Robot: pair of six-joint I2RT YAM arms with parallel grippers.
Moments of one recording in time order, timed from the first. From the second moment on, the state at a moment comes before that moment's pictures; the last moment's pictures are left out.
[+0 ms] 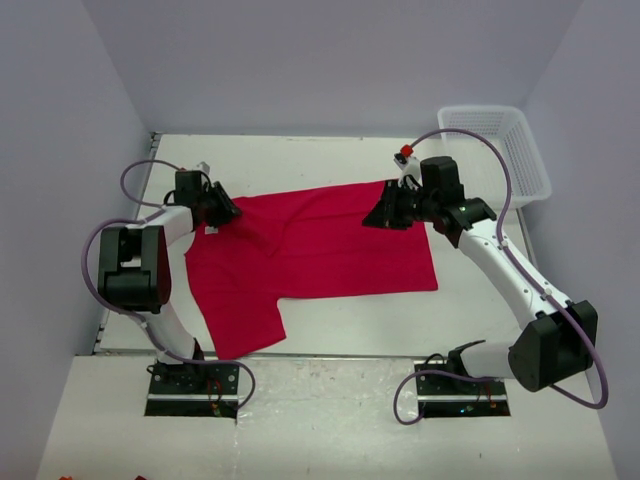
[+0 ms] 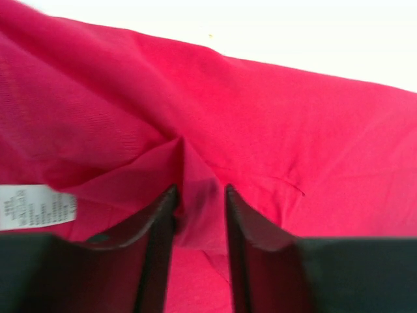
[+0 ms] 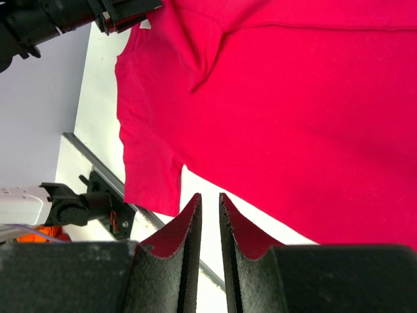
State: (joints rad) left arm 0.04 1.77 1.03 -0.08 0.27 -0.52; right arm 0.35 1.33 1.16 -0.50 -0.51 0.46
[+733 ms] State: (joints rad) left arm -0.05 1.81 1.08 0.02 0.51 -0.60; right arm 0.35 1.33 1.15 -0.48 -0.52 0.48
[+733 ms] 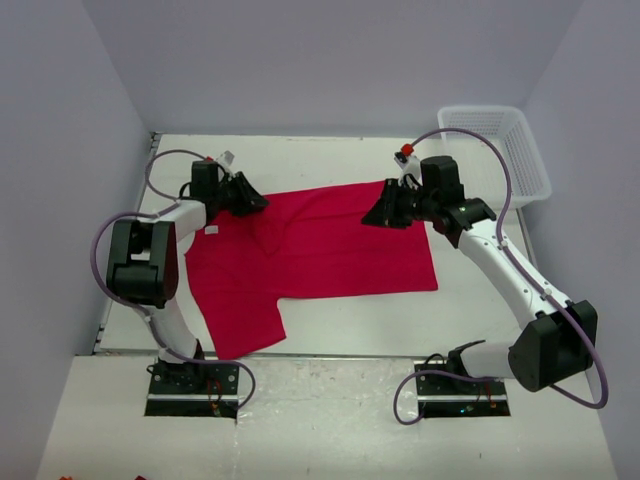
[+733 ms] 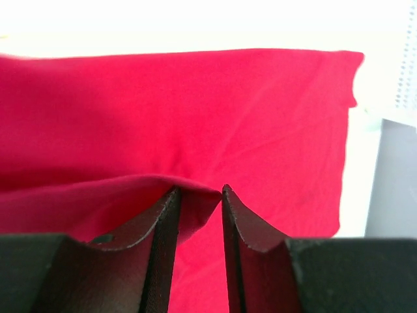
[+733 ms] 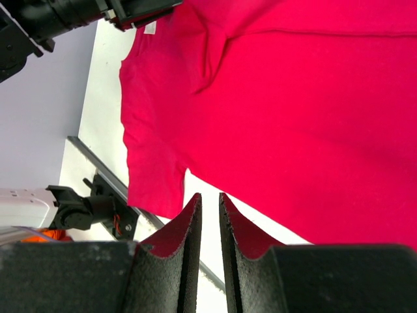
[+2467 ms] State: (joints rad) left arm -0.08 1.97 1.27 -0.20 0.23 -0.43; right arm 0.35 1.33 1.14 -0.48 -0.52 0.48
